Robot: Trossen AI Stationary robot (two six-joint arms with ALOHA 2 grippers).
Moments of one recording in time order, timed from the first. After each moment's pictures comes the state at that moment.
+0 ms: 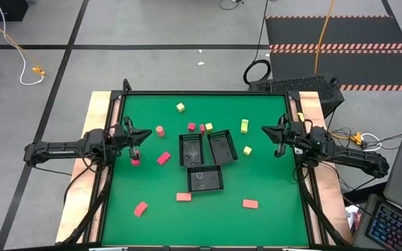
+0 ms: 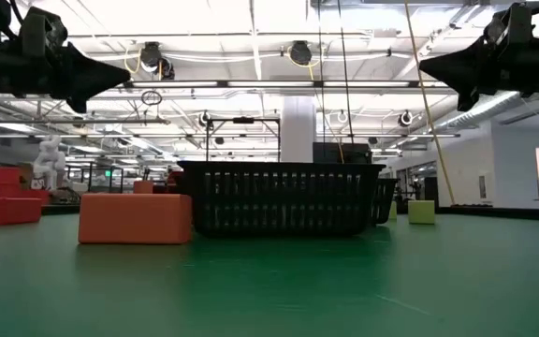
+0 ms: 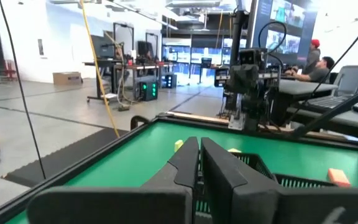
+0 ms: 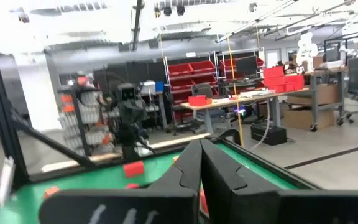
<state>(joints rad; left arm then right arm) 0.08 0.12 0.01 0.24 -0.20 -0.02 -0.24 0.07 0.01 0.28 0.02 0.17</state>
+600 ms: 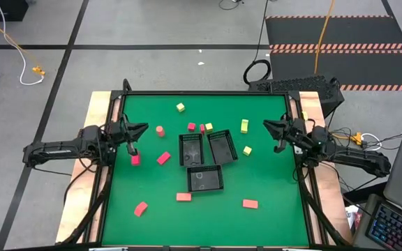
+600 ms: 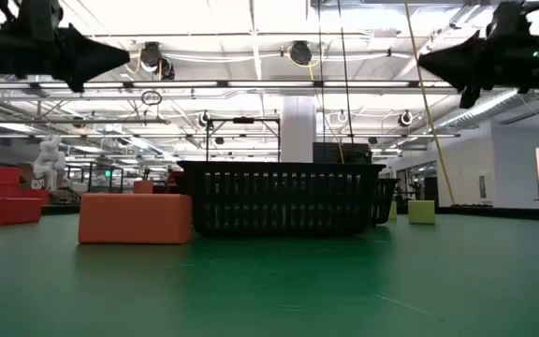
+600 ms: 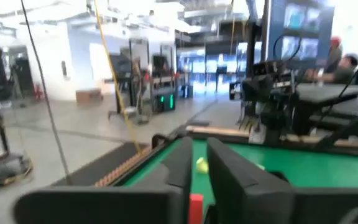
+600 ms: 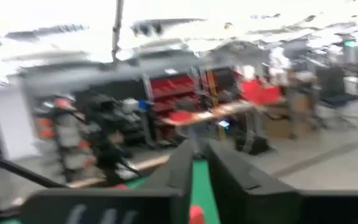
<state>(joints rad) 0.12 0.16 0.14 0.17 -0.24 0.08 -0.24 0.14 0.02 0.37 0.15 0.16</state>
